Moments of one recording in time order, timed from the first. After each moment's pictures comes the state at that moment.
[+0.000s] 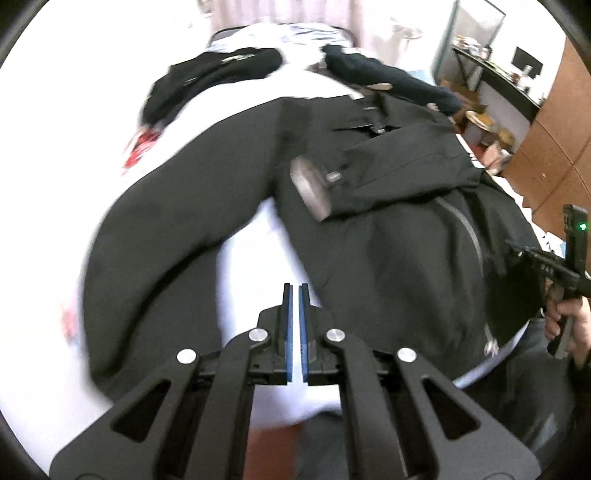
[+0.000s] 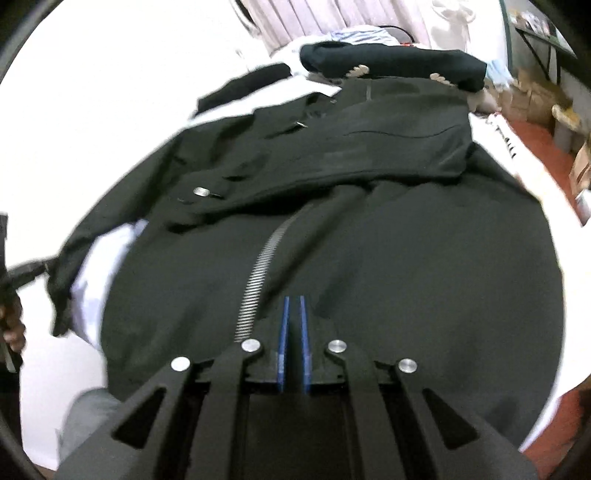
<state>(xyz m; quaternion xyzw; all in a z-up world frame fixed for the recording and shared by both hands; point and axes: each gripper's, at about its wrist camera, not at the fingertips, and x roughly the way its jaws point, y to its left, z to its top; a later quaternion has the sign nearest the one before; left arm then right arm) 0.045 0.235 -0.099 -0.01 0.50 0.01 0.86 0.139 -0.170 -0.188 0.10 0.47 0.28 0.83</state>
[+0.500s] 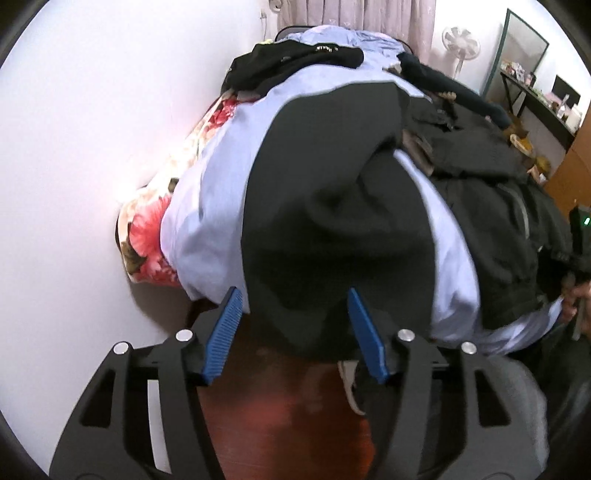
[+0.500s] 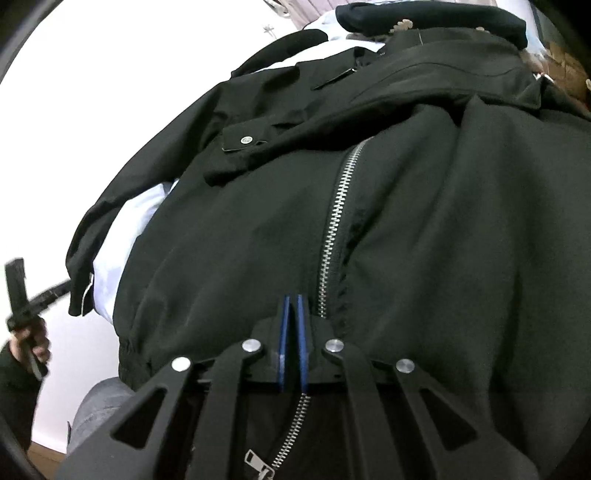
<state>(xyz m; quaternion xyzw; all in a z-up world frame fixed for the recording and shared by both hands) -0.061 0.346 -0.139 -0.03 0.48 0.09 0.87 0.136 -0.124 -0.240 0.12 0.51 0.34 0.78</state>
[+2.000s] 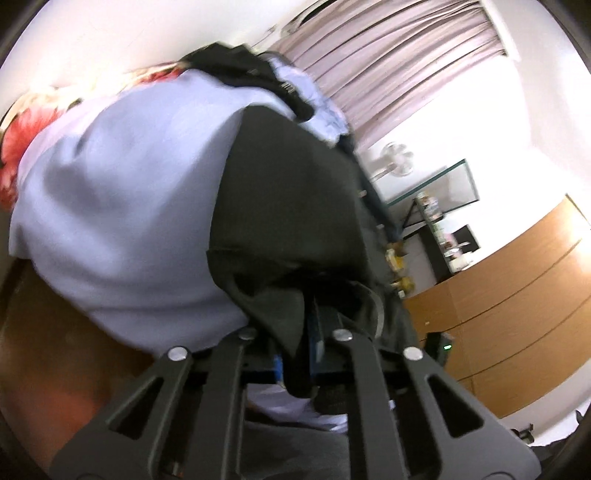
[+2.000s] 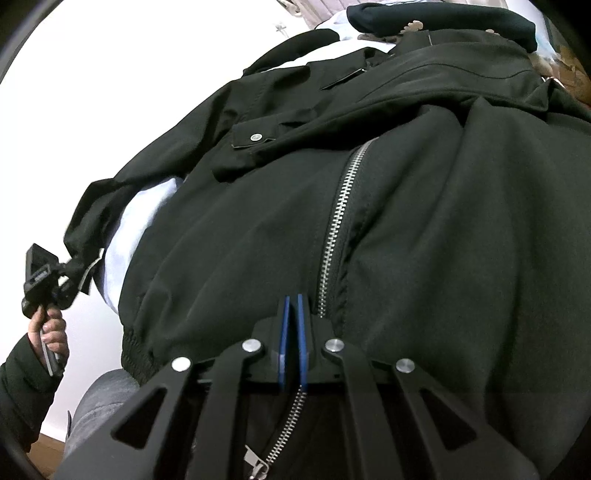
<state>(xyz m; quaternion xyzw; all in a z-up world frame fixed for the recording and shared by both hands) -0.038 0.361 -0.158 -0.39 0.33 -0.09 0.86 0.135 -0.129 -0.241 0.11 0.50 0.36 0.78</state>
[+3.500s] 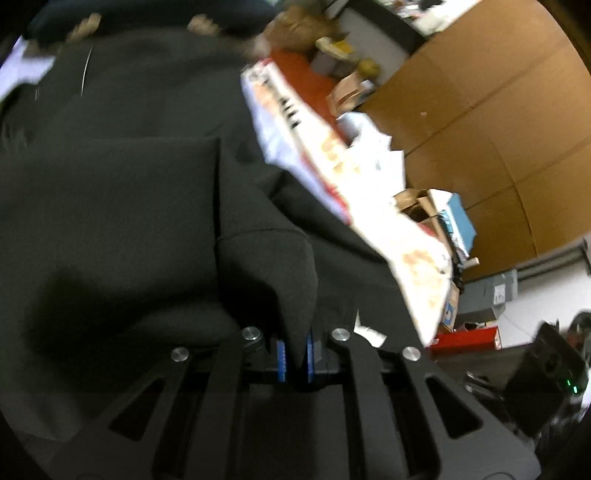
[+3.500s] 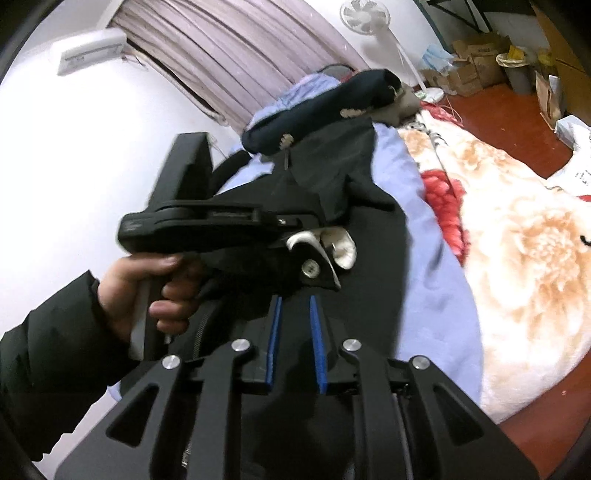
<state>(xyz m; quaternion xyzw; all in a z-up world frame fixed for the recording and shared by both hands) 0.347 -0.134 -0.238 -0.05 0.59 -0.31 0.74 0.158 -0.337 -0.208 0.26 0.40 0.22 0.85</state>
